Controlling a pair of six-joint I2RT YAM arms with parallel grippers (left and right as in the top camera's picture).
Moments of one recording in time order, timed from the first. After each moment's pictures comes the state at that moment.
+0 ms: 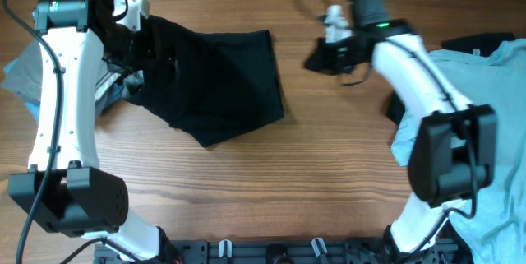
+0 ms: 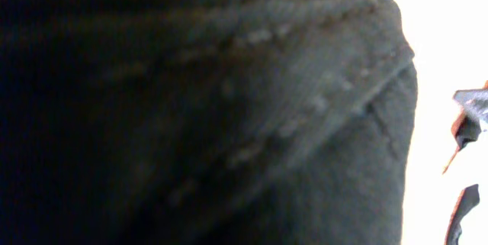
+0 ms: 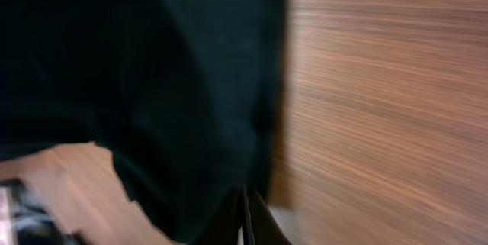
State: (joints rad) left arm 0.07 1.78 1.82 -1.37 0.30 -0.10; right arm 0.25 1.94 1.48 -0.73 -0.55 0.23
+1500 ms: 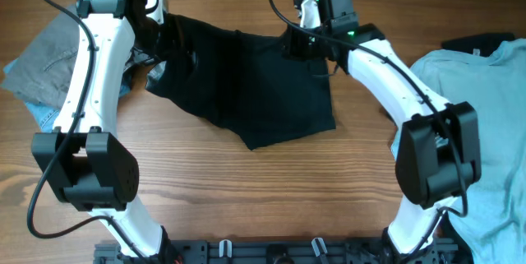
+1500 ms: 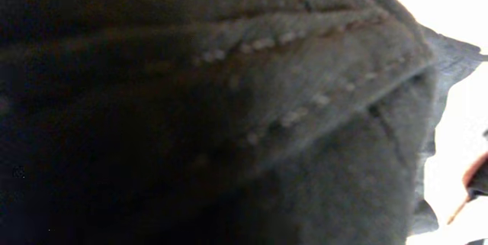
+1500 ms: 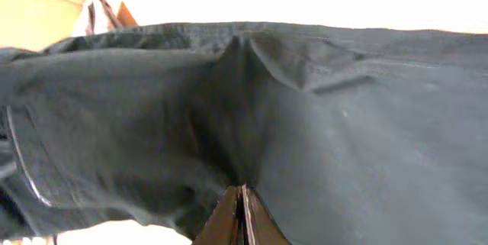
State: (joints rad) left arm -0.03 1.92 1.82 -1.23 0.24 -0.27; right arm 0.34 1.96 1.49 -0.40 -0.55 0.52
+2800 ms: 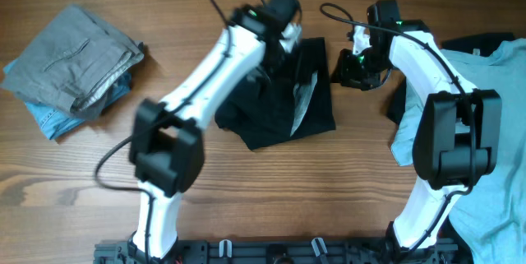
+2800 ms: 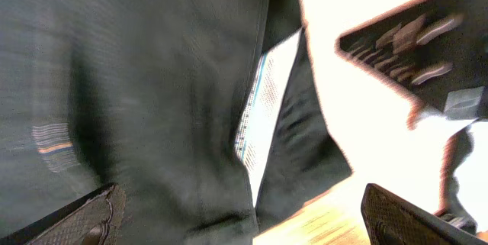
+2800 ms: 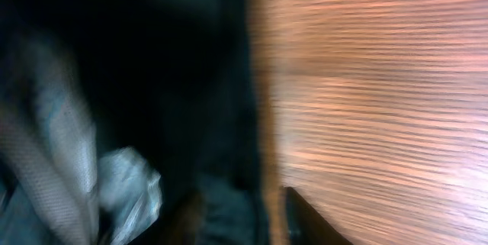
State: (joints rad) left arm -0.54 2.13 1.97 -1.15 0.31 -0.33; right arm 0.07 2.03 1.49 -0.91 -0.42 0.15
